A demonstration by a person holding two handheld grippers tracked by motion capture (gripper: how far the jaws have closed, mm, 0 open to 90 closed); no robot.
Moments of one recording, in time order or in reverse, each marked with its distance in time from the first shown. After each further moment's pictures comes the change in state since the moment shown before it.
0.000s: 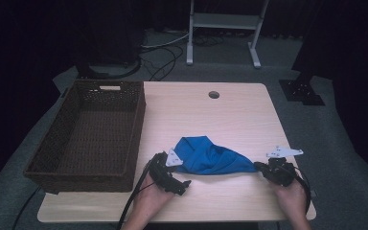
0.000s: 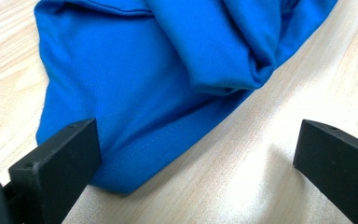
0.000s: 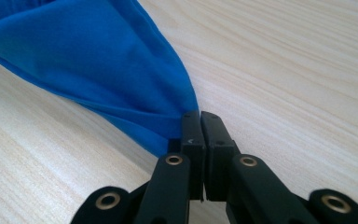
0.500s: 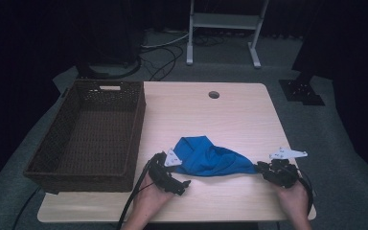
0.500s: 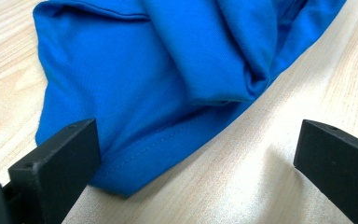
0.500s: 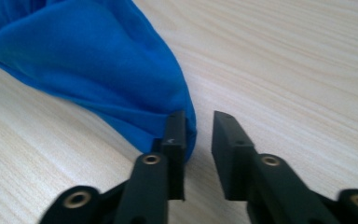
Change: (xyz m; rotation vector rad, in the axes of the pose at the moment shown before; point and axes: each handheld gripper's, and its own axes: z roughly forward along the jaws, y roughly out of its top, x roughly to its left) left arm 0.001 -0.002 -0.001 -0.015 -0.008 -0.007; right arm -0.003 -0.006 -0.004 -0.030 0.016 0.022
